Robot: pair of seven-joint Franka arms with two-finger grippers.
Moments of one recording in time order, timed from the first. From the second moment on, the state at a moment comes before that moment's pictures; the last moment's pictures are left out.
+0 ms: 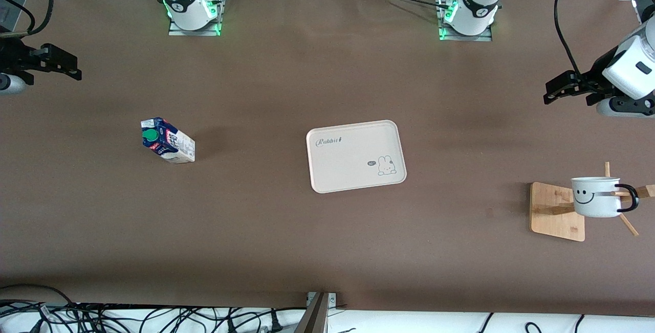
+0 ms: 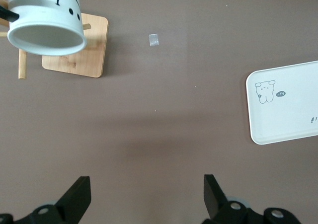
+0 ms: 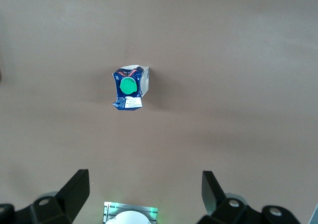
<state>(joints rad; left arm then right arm) 0.13 0.00 -0.13 -1.69 -0.03 1.64 0.01 0.17 0.06 -0.20 -1.49 -0.03 1.42 -0.16</state>
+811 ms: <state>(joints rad) 0.13 0.00 -0.13 -1.69 -0.03 1.64 0.01 0.18 0.08 -0.19 -1.49 -0.03 1.42 -0.16</state>
